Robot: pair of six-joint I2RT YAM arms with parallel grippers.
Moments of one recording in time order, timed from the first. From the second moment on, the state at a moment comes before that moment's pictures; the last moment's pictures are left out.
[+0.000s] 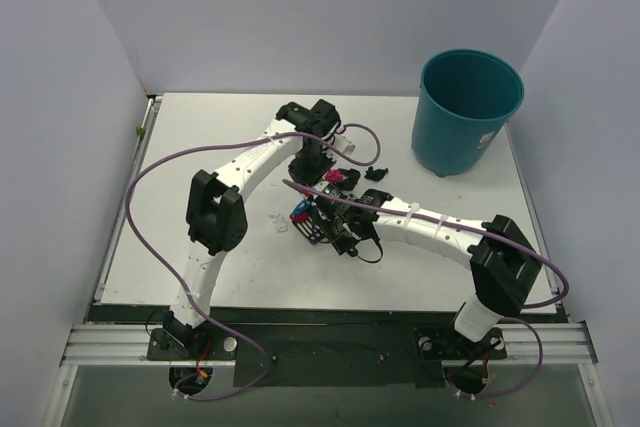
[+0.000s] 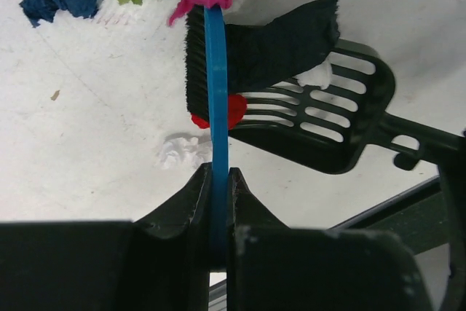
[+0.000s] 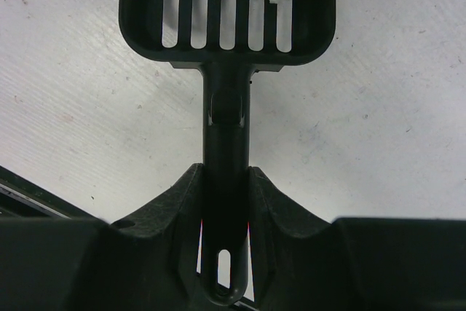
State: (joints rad) left arm -0.65 2.24 2.16 -1.35 0.05 0.19; right arm 0.94 1.63 1.13 -0.68 0.16 0.18
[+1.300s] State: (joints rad) left arm -0.52 1.94 1.91 -1.32 -0.22 -0.10; right arm 1.06 1.37 0.91 -0.58 0.17 0.19
